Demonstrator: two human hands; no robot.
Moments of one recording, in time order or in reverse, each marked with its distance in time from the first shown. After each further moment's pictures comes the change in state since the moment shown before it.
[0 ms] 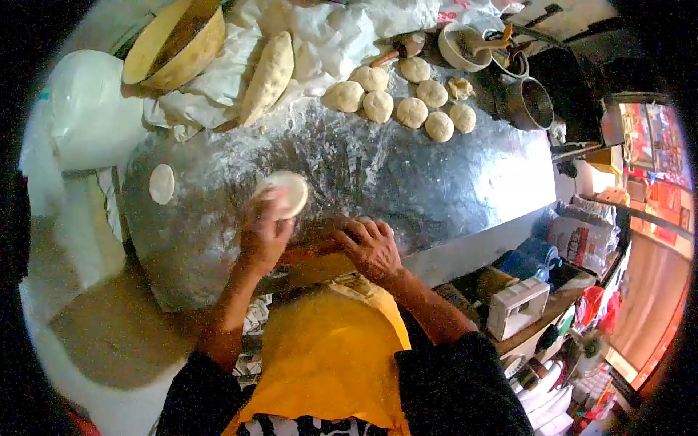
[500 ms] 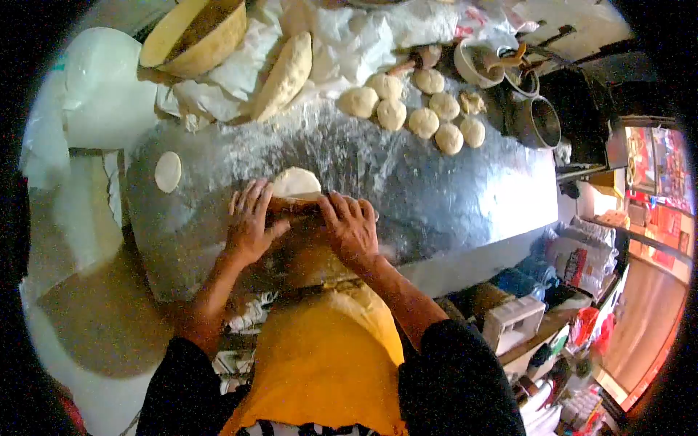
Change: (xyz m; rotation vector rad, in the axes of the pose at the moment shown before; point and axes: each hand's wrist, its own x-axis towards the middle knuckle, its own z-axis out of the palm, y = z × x) left_hand -0.016 -0.041 -0.018 0.317 -0.199 -0.077; right_hand 0.073 -0.021 0.010 0.028 0.121 0.115
